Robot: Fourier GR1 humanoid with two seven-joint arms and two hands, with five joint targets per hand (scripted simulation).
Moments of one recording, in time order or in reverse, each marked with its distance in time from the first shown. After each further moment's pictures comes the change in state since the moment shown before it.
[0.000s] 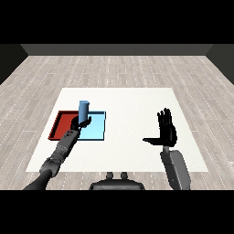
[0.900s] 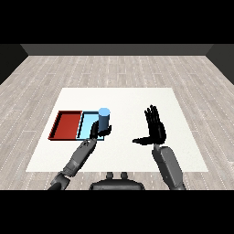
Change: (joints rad) left arm 0.239 -0.195 -0.221 -0.534 0.028 0.057 -0.160; right arm -0.090 0.037 0.137 -0.006 0.010 -0.022 0.015
